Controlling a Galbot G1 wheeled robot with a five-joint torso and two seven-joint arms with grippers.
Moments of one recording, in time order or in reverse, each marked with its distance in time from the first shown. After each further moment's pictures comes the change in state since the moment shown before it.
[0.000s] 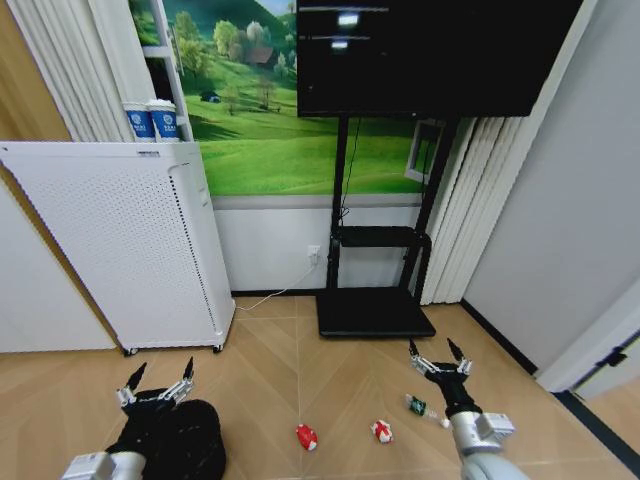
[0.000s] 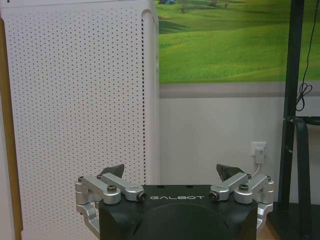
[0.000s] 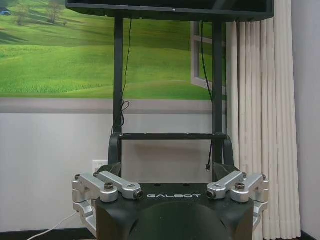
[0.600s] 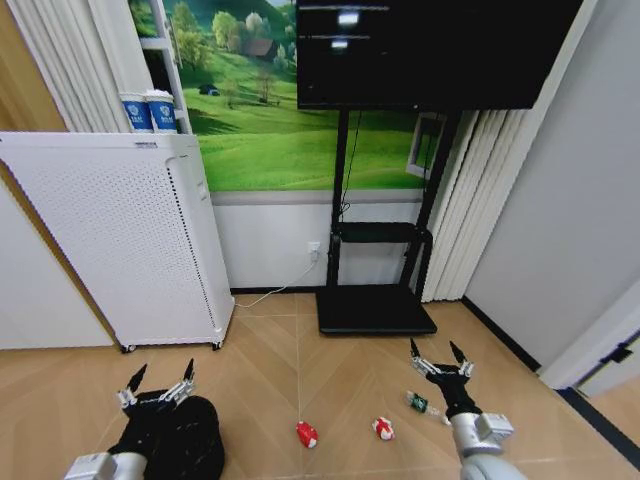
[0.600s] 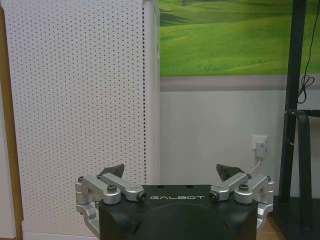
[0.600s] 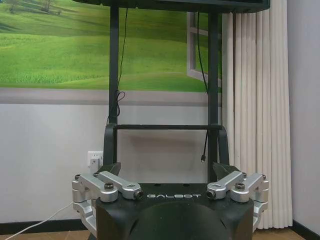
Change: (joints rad) left arm 0.001 -0.005 0.006 0.008 0.005 -0.003 -0.003; right arm -0.003 0.006 -0.001 -0.003 -0.013 -0.012 0.018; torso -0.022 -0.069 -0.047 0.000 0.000
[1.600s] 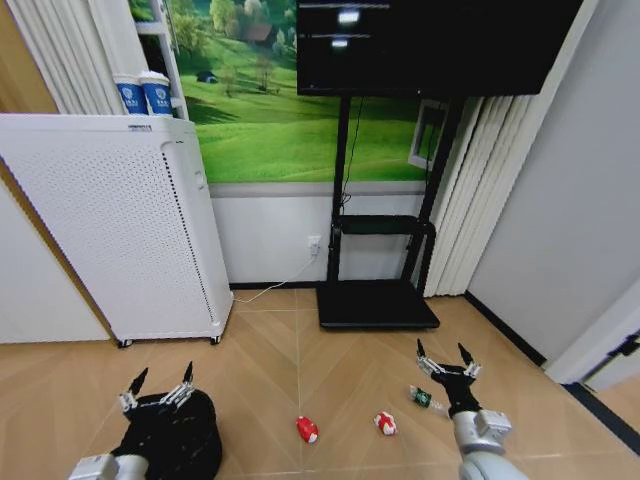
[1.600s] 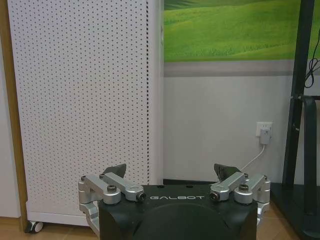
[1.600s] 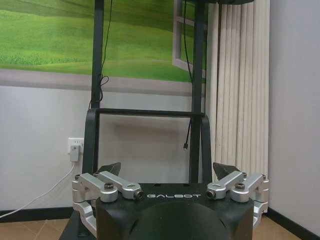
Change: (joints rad) left arm 0.005 -0.007 0.008 0.015 0.004 0.005 -0.015; right arm 0.012 -0.001 -0.002 -0.008 -0.033 -0.021 0.079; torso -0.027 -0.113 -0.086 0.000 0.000
